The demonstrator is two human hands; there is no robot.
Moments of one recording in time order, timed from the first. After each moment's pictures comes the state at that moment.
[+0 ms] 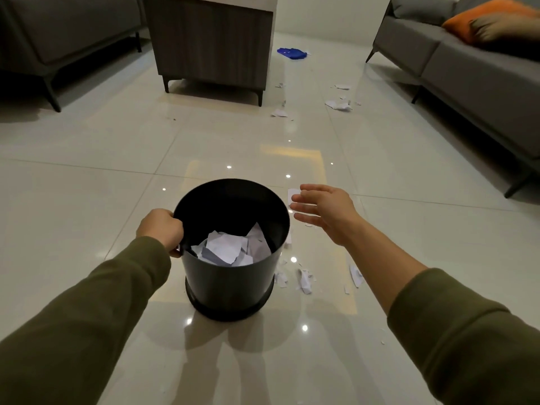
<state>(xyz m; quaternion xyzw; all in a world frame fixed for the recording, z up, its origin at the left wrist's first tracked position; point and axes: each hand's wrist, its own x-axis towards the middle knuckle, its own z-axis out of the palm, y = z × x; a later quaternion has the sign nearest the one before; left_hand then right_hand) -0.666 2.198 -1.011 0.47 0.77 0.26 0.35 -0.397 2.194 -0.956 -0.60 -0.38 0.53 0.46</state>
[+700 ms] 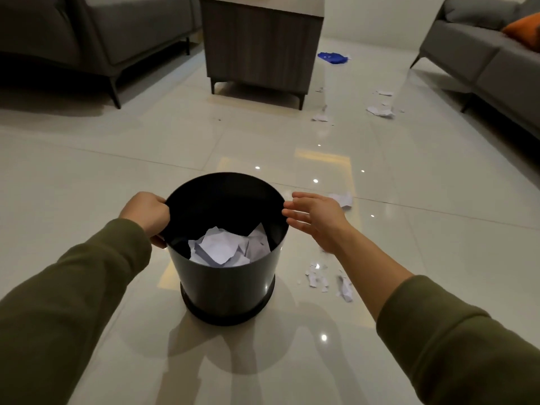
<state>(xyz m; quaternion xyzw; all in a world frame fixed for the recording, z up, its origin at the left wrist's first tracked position) -0.782 2.181 -0.984 0.45 0.79 0.26 0.34 -0.503 2.201 -0.978 -0.55 -0.37 0.61 0.44</state>
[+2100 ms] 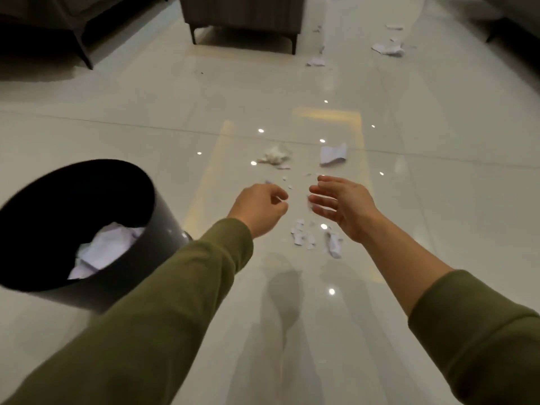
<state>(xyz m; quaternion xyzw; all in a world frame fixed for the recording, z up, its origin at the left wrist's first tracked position) -0.564 2.169 -1.042 0.66 0.63 0.20 0.35 -0.395 2.184 -1.046 -0.58 -0.30 0.61 0.45</state>
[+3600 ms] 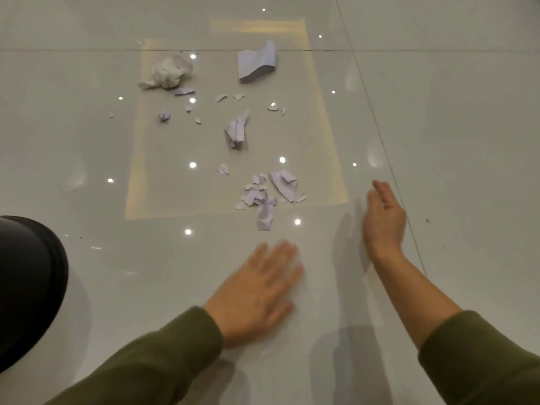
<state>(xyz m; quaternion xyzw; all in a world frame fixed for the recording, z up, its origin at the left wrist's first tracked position) -0.468 2.091 -1.232 0.95 0.26 -0.02 0.17 -0.230 2.123 -1.225 -0.82 -0.27 0.25 0.44</state>
